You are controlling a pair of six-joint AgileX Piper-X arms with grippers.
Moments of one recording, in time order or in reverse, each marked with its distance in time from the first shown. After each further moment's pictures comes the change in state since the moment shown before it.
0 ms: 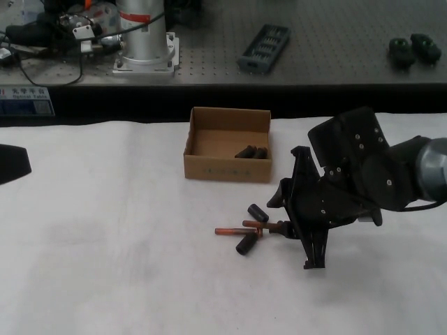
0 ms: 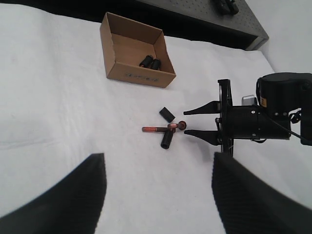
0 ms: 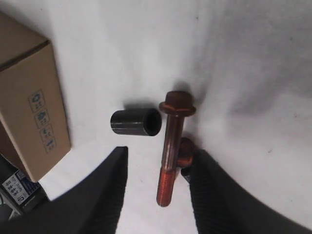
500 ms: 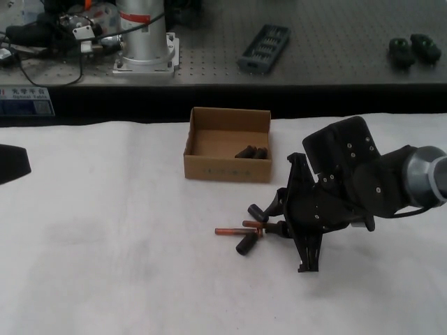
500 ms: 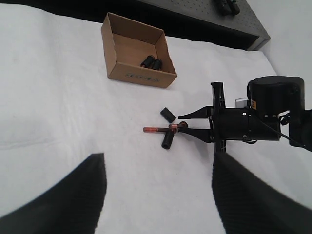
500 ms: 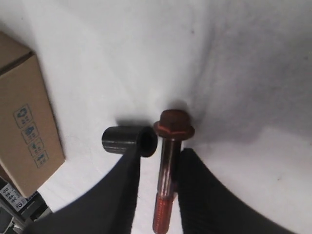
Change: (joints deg) left arm 0.0 0.0 0.0 0.0 -0.3 0.0; right arm 0.0 3.4 -0.7 -3.0 0.0 0.5
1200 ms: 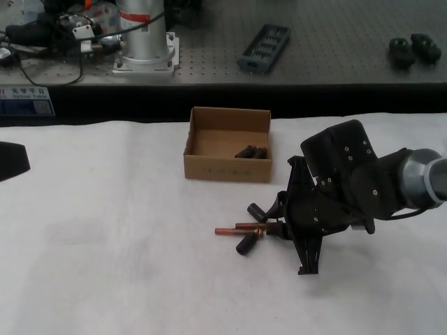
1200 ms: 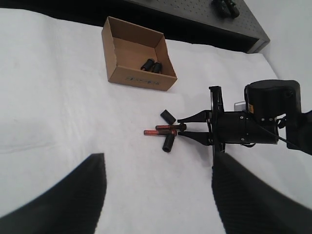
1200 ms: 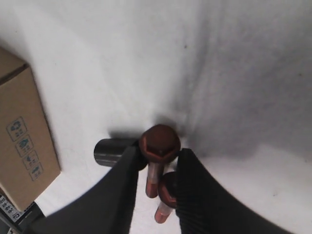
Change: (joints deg) left arm 0.0 0.0 0.0 -0.6 -0.1 0.0; right arm 0.0 0.7 0.0 0.6 1.1 0.4
